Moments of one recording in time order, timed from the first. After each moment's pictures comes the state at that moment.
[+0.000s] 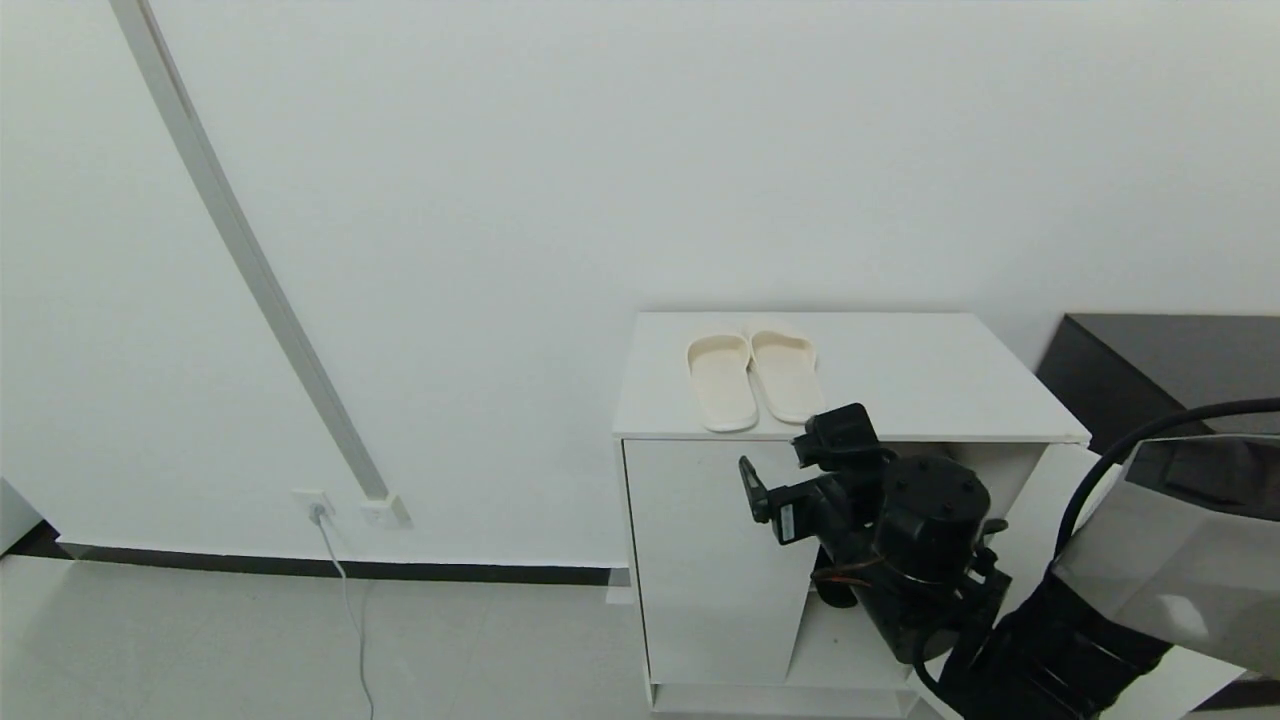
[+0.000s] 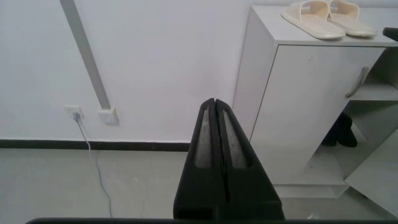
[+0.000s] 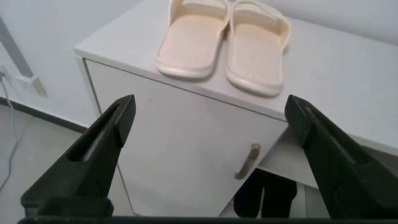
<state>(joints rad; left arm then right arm) 0.00 0.00 0.00 0.00 0.02 -0.01 0.74 2.12 -0.70 -1.43 -0.47 -0.14</state>
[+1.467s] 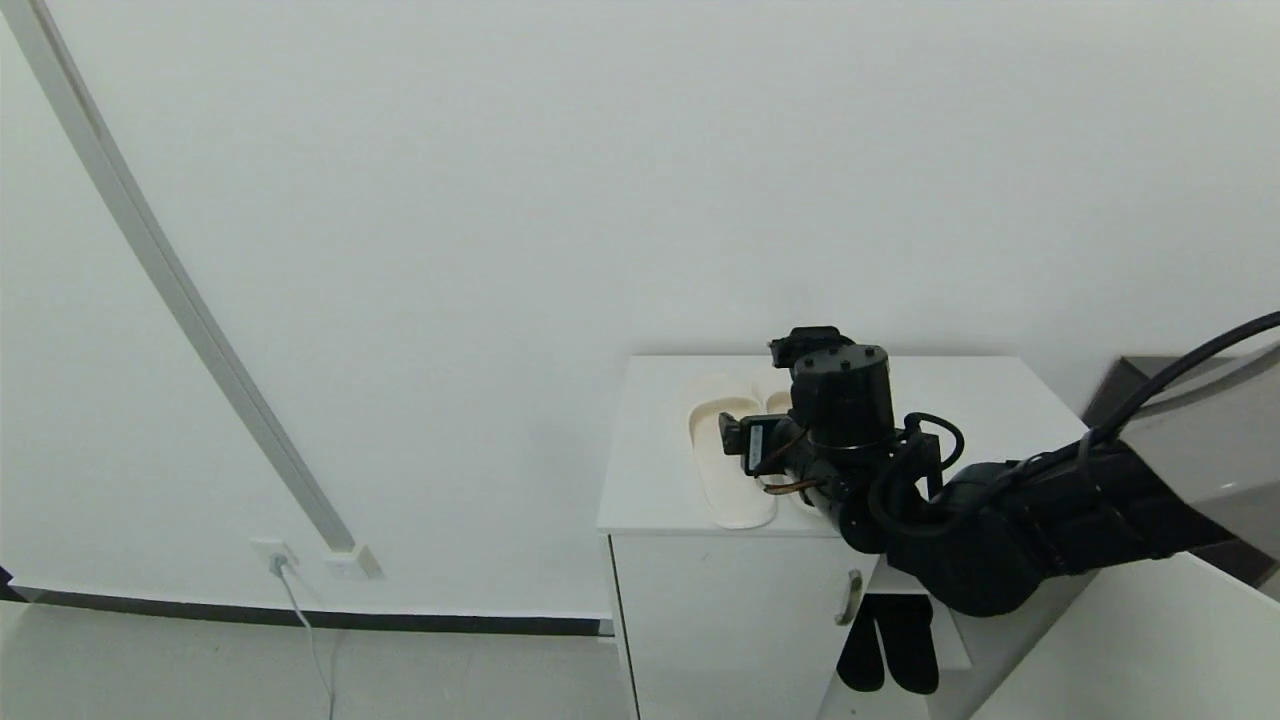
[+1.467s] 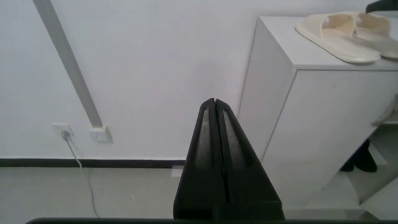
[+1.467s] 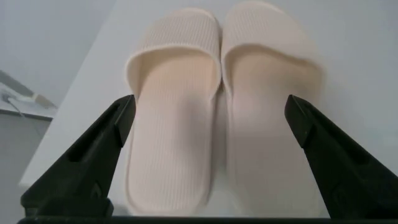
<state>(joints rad) 0.00 0.00 0.00 0.00 0.01 -0.01 0.73 2.05 -1.14 -0.66 -0.52 0.22</state>
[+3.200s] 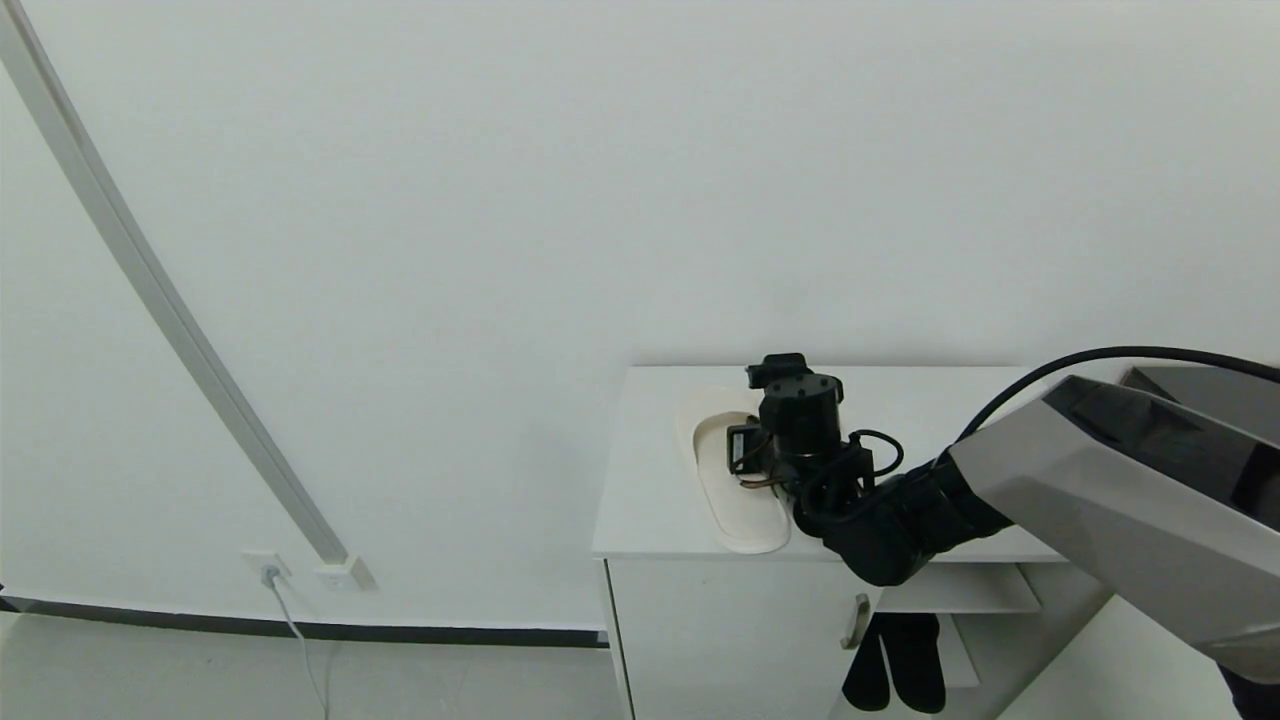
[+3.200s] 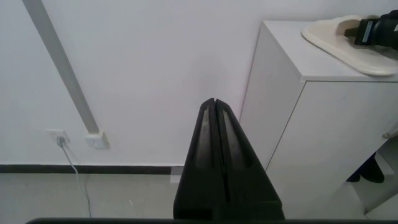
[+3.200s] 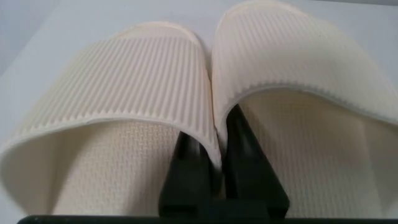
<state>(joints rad) 0.00 0.00 0.00 0.00 0.01 -0.01 0.65 2.32 -1.34 -0.76 -0.48 0.16</state>
